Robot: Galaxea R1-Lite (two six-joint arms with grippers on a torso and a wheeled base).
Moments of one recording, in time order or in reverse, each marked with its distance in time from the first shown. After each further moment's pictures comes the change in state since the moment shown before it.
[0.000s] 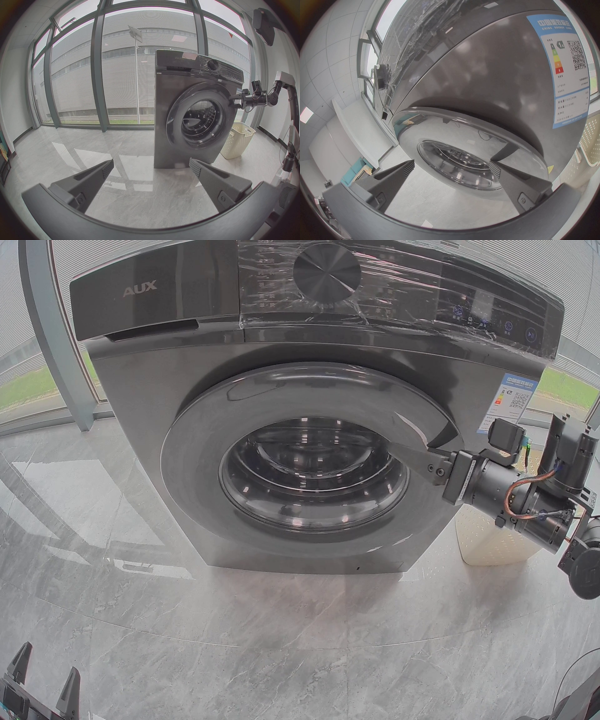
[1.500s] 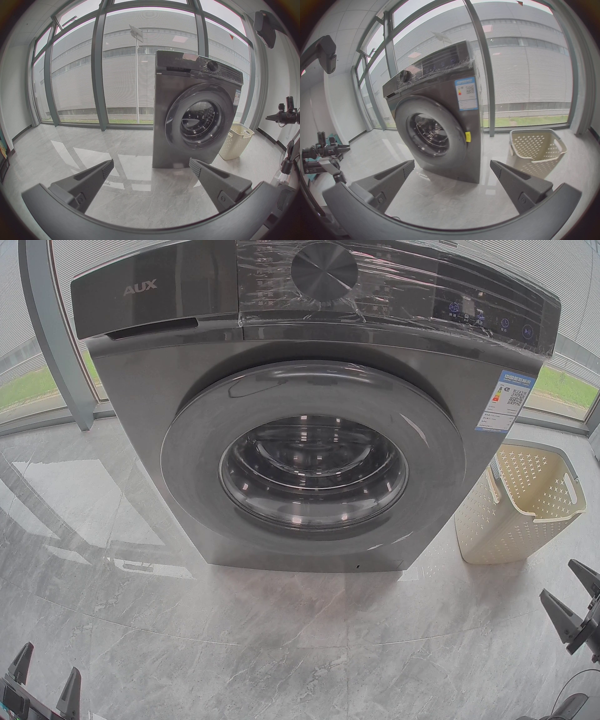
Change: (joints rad) left arm 0.000 0.001 0.000 0.000 -0.004 -0.017; right arm -0.269 -0.880 0.725 0.194 0.026 -0.247
